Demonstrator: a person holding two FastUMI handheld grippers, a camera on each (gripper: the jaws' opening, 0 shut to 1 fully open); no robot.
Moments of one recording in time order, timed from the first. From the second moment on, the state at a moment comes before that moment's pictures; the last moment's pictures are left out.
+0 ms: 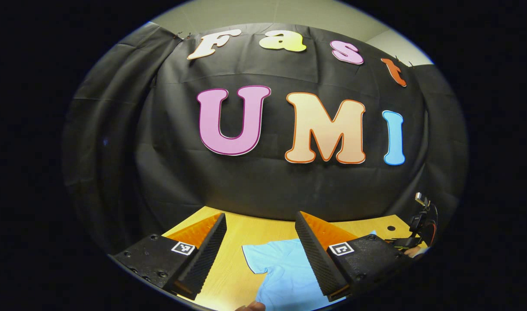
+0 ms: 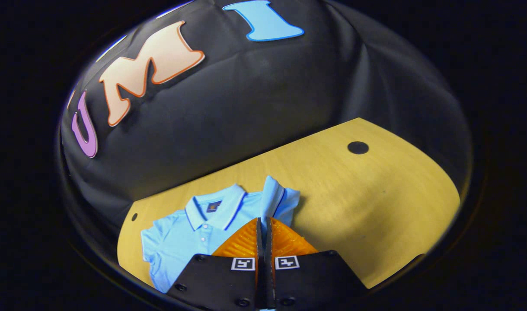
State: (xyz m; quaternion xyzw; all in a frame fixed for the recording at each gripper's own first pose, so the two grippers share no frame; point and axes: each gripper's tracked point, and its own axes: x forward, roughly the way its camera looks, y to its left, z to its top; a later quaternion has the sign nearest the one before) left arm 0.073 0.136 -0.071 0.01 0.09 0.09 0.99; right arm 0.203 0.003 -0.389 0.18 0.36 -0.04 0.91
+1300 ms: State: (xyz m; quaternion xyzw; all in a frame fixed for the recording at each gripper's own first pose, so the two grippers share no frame) left arm 0.142 0.145 -0.194 -0.05 0.20 0.08 0.98; right arm 0.080 0.011 -0.318 0.08 0.33 0.05 0.94
